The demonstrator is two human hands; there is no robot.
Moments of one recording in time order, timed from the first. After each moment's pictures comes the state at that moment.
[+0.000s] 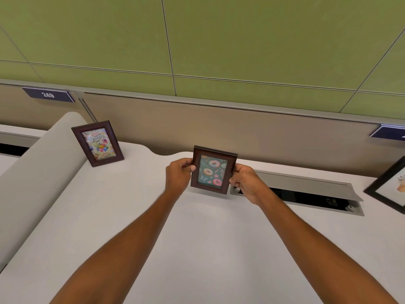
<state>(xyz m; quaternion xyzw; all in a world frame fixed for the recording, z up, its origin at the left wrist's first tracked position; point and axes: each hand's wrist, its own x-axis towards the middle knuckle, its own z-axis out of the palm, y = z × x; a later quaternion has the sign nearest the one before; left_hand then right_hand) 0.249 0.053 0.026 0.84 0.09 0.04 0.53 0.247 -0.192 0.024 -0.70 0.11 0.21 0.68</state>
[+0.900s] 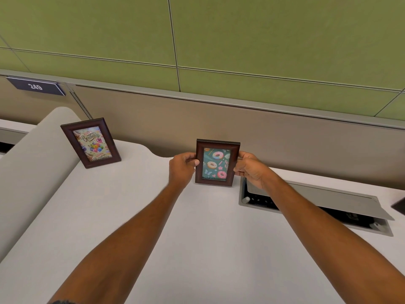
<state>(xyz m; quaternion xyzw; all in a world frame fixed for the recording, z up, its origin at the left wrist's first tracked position) 0.324 0.060 -0.004 0.82 0.13 0.02 0.55 0.355 -0.184 0.002 -0.70 0.12 0.25 0.66</state>
